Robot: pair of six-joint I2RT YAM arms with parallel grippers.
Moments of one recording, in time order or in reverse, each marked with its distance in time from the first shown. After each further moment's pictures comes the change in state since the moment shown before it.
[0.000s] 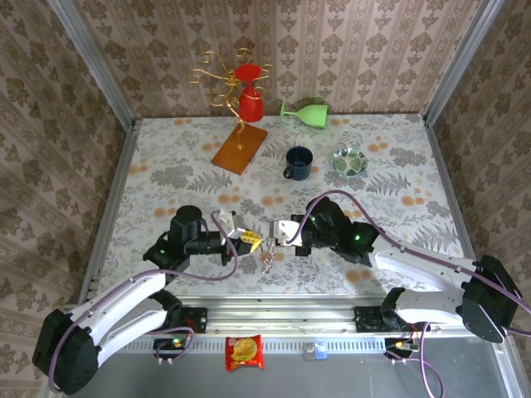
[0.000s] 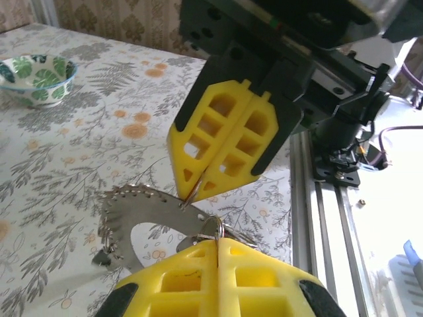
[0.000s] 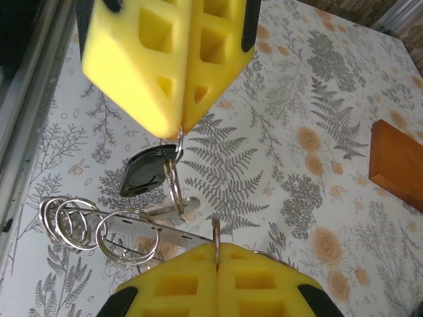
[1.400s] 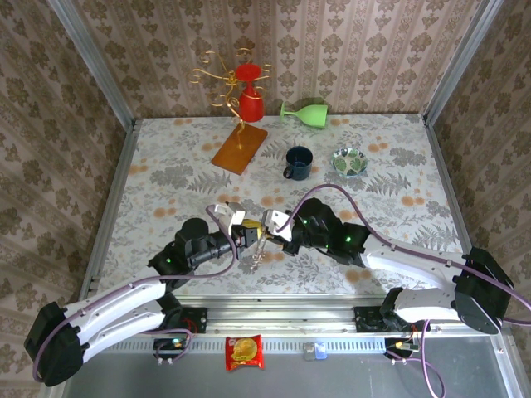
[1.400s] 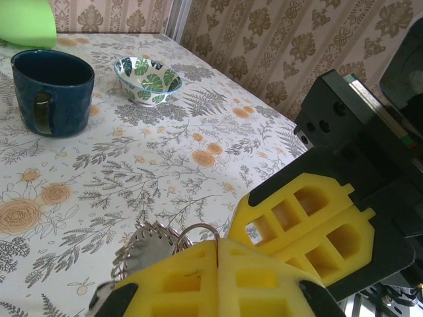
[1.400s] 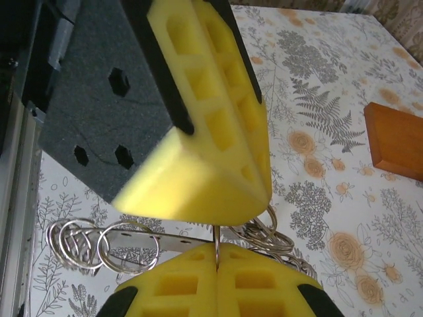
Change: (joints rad) left arm -0.221 -0.039 -0.041 0.177 -0.549 -0.471; right arm 0.067 0.063 0.025 0.117 0.097 0.298
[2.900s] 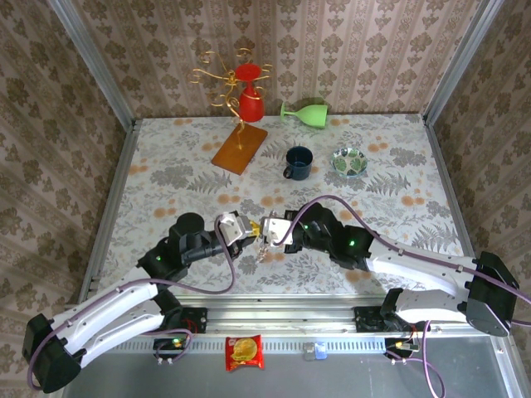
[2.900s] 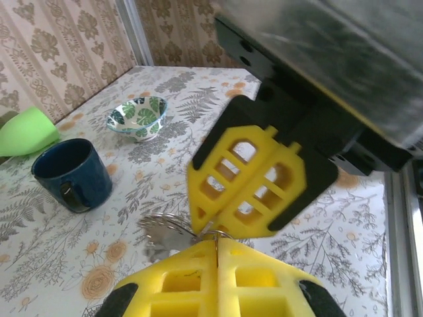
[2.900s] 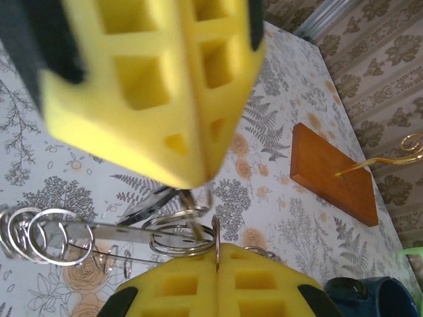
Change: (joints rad) left arm 0.005 -0.071 0.109 -0.229 0.076 0.566; right arm 0.067 -0.053 0.029 -0.064 0.216 -0.294
